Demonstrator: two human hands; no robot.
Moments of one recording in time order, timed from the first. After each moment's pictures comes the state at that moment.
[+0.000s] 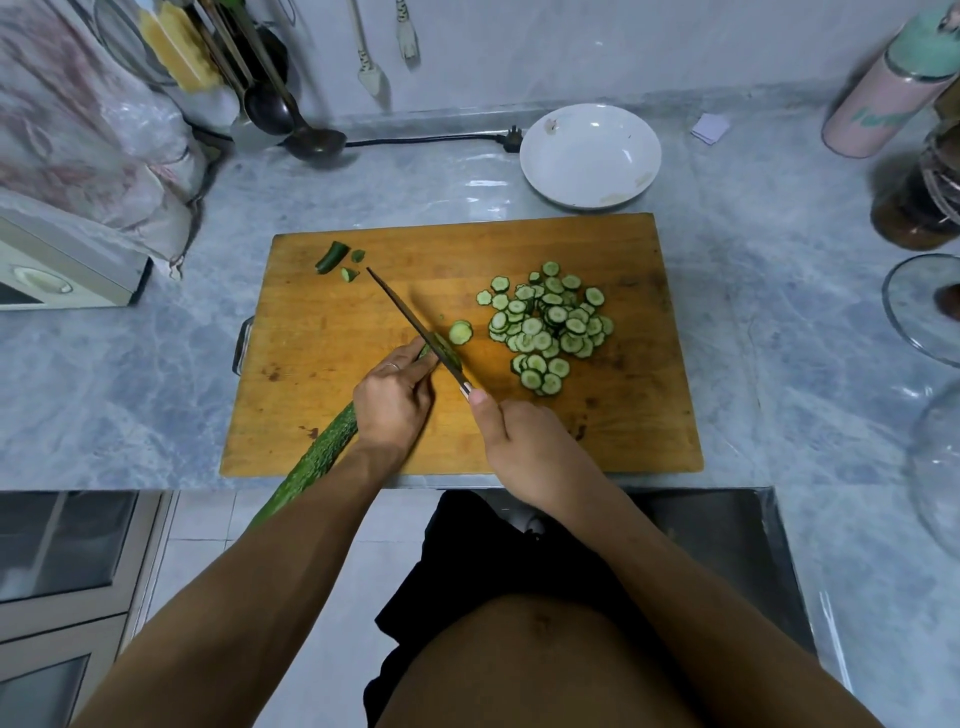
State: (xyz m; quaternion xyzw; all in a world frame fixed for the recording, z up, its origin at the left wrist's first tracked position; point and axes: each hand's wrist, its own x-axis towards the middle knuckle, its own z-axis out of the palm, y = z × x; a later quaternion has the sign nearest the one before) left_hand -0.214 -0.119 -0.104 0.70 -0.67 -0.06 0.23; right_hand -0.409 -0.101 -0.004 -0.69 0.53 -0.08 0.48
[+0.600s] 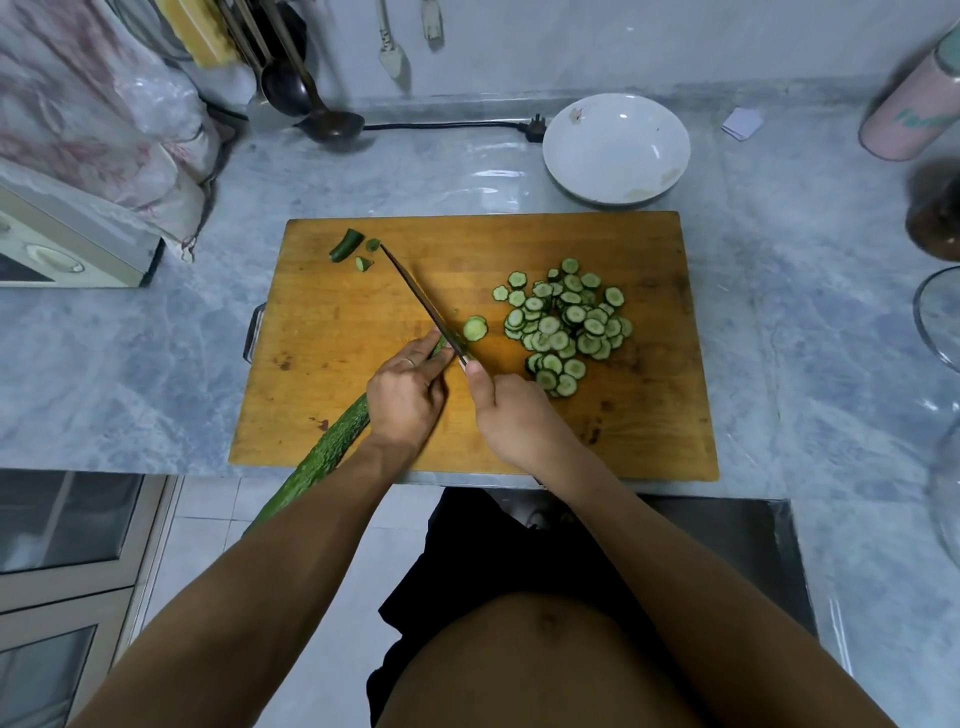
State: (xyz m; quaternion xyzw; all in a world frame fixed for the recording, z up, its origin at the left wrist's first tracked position) left_hand -0.211 -0.120 -0.110 0.69 -0.68 -0.04 0.23; right_hand -0.376 -0.130 -0.023 -0.68 0.55 -0.05 0.48
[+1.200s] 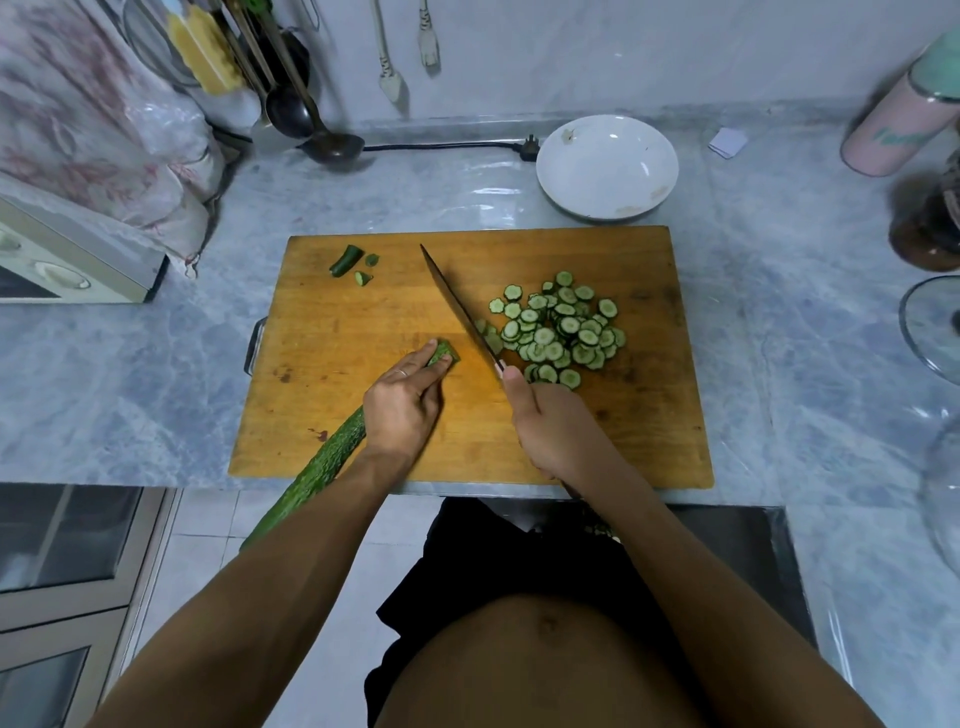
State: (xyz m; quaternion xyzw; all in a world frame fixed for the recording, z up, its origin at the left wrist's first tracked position) left_hand -0.212 -0.115 -0.100 0.69 -0.66 -0.08 0.30; right_hand -0.411 -0.133 -0.008 -0.66 0.55 -0.09 0.50
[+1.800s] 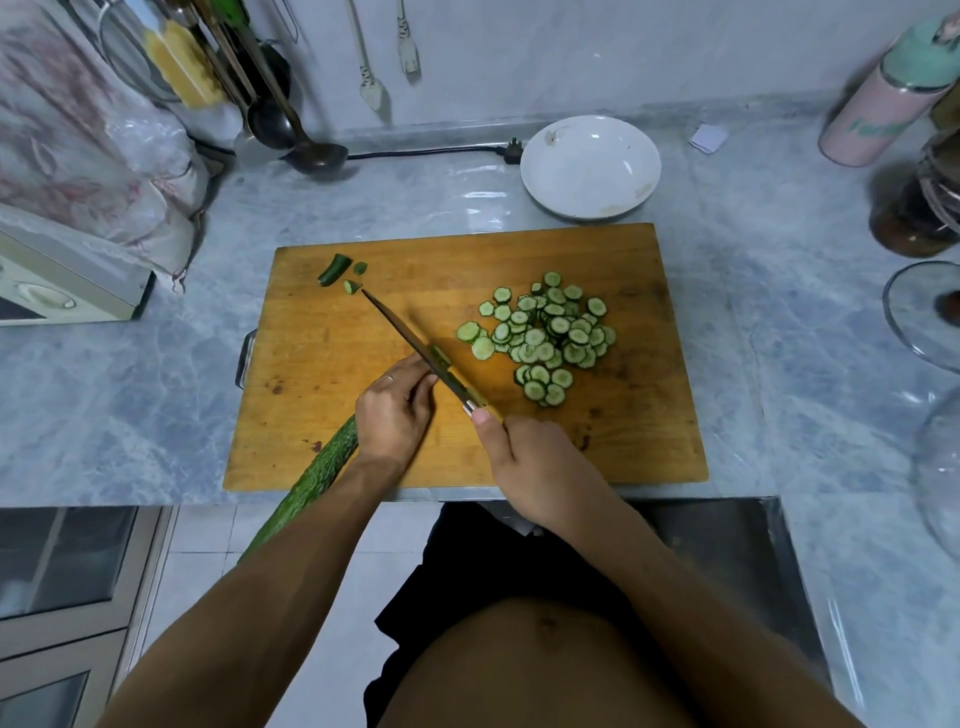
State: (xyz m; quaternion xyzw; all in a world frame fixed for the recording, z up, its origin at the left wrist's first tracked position) left_hand -0.215 -0.115 -0.091 0.69 -0.64 -0.10 0.33; right_hand -0.408 -0.094 -0.002 -0.70 0.55 -0.07 0.45
